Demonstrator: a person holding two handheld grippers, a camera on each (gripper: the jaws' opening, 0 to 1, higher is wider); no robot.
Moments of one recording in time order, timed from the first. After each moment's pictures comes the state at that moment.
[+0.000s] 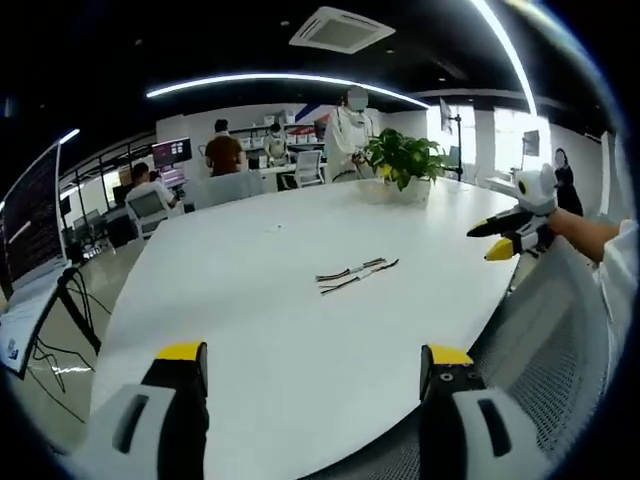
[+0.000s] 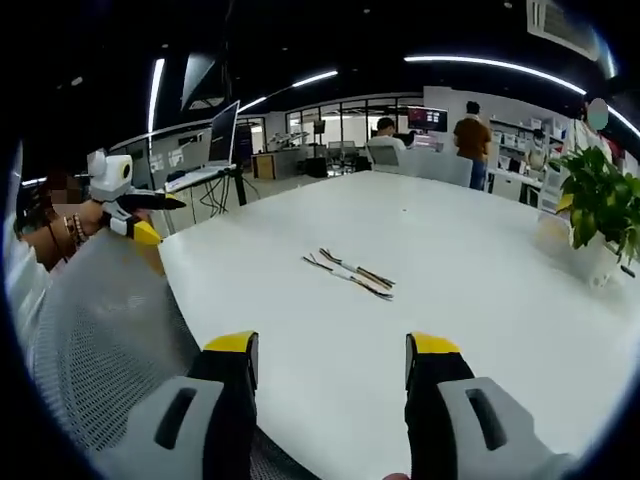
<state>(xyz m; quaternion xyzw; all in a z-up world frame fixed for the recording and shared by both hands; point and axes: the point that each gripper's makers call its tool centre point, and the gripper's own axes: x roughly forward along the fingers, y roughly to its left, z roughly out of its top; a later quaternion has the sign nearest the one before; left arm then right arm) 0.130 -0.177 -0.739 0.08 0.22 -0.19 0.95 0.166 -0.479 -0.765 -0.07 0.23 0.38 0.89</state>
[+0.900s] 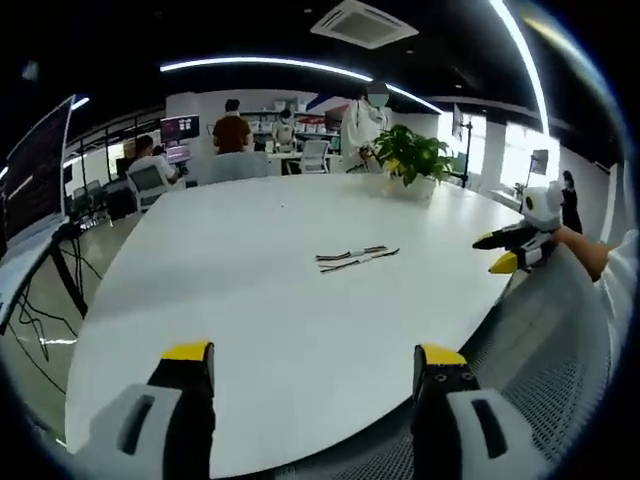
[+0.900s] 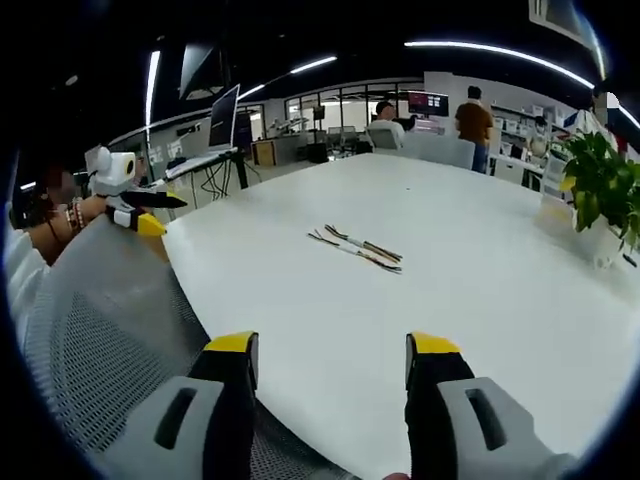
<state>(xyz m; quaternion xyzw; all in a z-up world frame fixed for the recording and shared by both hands) 0.122 -0.172 -0.757 0.03 0.23 -0.19 0.96 0.155 -0.481 -0.783 -0.06 0.26 0.37 0.89</state>
